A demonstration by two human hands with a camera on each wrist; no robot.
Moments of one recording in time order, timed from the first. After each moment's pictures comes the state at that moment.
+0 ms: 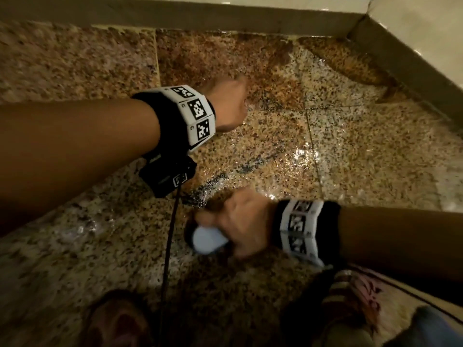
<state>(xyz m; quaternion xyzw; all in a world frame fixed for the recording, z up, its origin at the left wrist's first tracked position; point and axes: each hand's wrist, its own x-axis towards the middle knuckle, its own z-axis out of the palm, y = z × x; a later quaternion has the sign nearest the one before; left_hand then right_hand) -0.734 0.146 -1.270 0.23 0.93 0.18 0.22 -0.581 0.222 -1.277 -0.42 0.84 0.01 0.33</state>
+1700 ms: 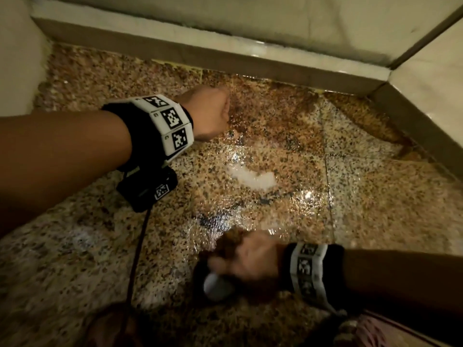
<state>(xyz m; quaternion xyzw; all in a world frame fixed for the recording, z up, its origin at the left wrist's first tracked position) -0.751 0.062 -1.245 0.16 0.96 0.20 0.13 -0.576 0.213 -1.272 -0.48 0.79 0.02 0.39</state>
